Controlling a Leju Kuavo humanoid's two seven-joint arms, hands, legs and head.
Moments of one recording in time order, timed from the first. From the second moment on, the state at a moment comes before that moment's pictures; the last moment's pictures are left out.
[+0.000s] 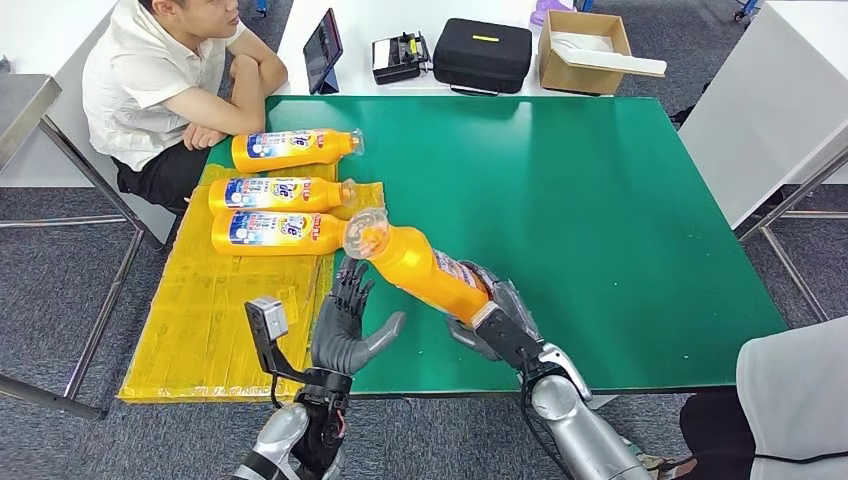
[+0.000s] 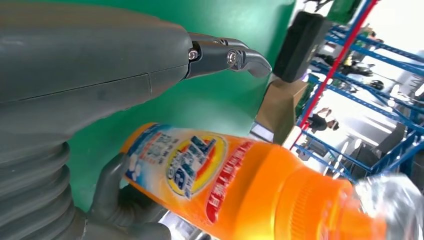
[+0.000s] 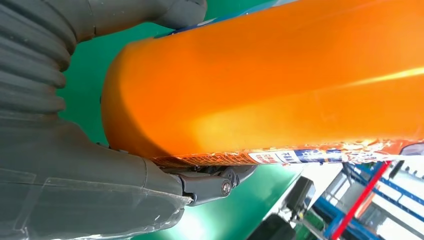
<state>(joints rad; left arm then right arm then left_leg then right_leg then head) -0.20 -0.25 -0.57 -1.17 0.50 0.07 -0.40 -0.18 -0.10 0.45 -1.21 0.37 0.02 -0.42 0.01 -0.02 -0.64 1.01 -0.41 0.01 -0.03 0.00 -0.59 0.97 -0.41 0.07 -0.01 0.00</state>
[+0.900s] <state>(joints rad) -0.23 -0.27 -0.65 -1.17 0.26 0.25 -0.49 -0.16 -0.14 0.54 -1.27 0.38 0.07 -0.33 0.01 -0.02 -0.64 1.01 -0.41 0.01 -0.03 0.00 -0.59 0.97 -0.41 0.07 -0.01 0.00</state>
